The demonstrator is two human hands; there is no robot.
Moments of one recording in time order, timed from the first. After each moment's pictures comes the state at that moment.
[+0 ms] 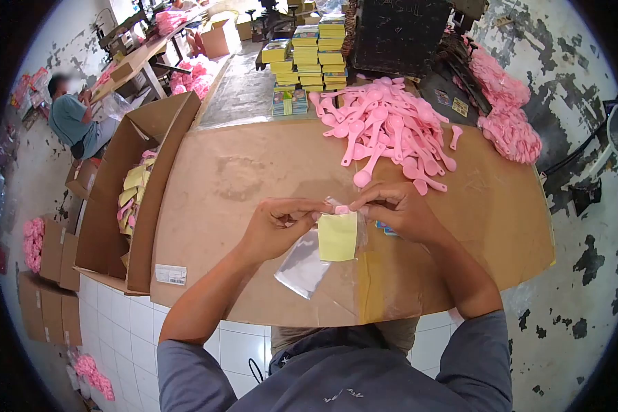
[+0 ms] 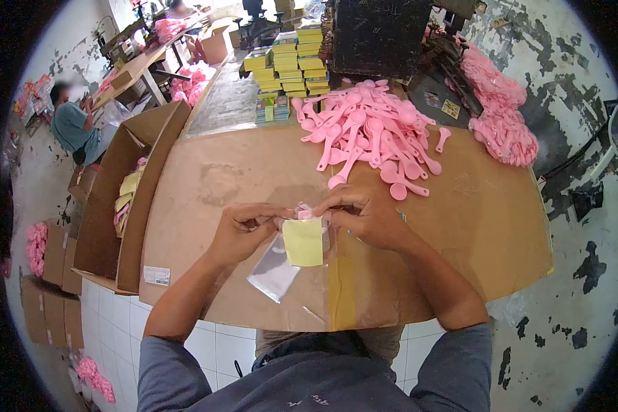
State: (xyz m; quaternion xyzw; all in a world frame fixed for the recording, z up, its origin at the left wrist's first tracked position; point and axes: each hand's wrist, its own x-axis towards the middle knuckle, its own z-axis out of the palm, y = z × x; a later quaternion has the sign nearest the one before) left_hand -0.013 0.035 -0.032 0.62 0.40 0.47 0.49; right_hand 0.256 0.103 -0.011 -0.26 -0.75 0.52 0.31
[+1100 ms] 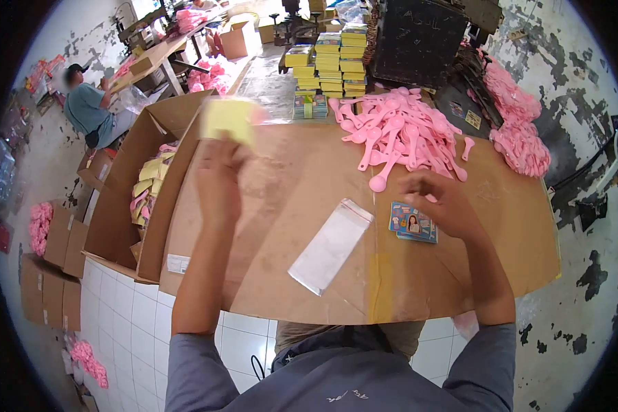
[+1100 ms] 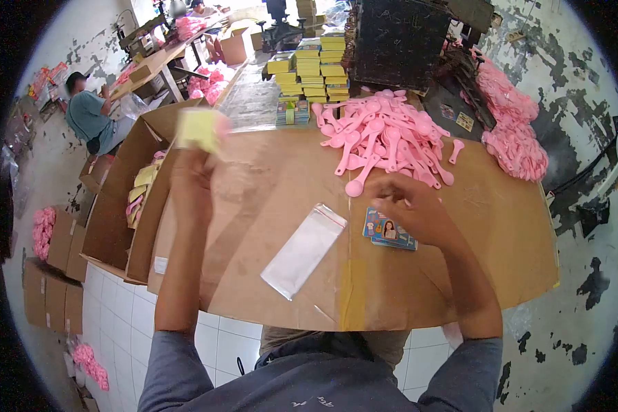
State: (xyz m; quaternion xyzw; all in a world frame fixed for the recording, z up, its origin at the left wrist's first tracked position) left_hand -0.092 0.069 0.006 0.36 0.38 0.78 0.34; right_hand 0.299 0.113 0.015 -0.37 -0.79 0.40 0.28
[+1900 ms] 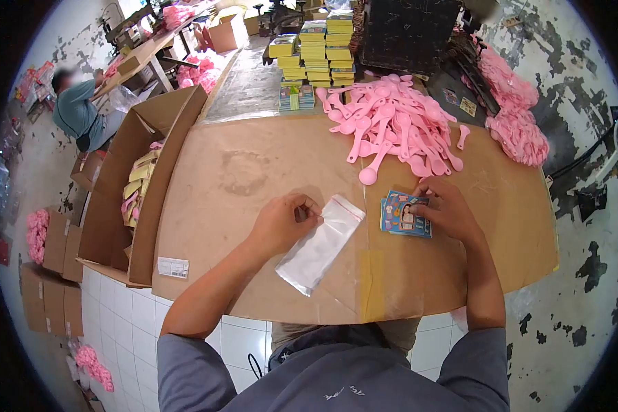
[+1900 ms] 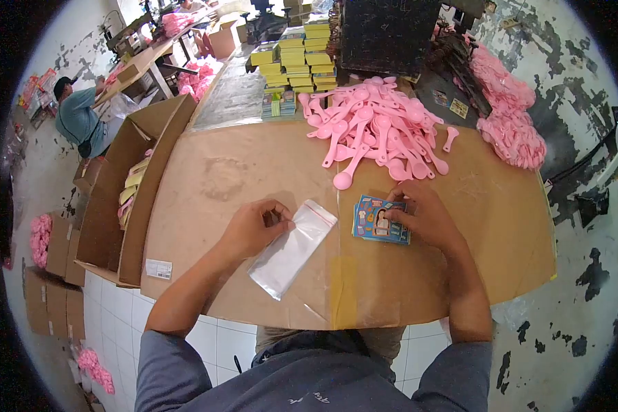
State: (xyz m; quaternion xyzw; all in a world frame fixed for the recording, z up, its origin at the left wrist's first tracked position) left_hand -0.010 0.043 -0.043 0.66 0.60 0.29 0.33; right_hand 0.343 0.119 -0.024 -0.42 -0.80 0.33 0.27
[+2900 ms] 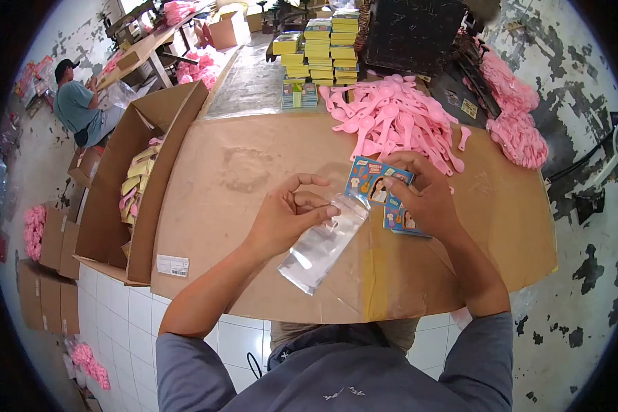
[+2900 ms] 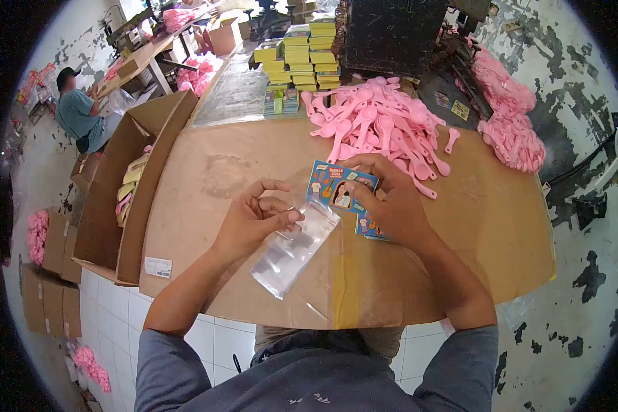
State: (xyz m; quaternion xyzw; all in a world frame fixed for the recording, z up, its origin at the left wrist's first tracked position) left_hand -0.006 0.036 -0.024 0.50 0.40 0.49 0.59; right_hand 0.258 0.105 0.004 -0.32 -0.70 0.47 0.42
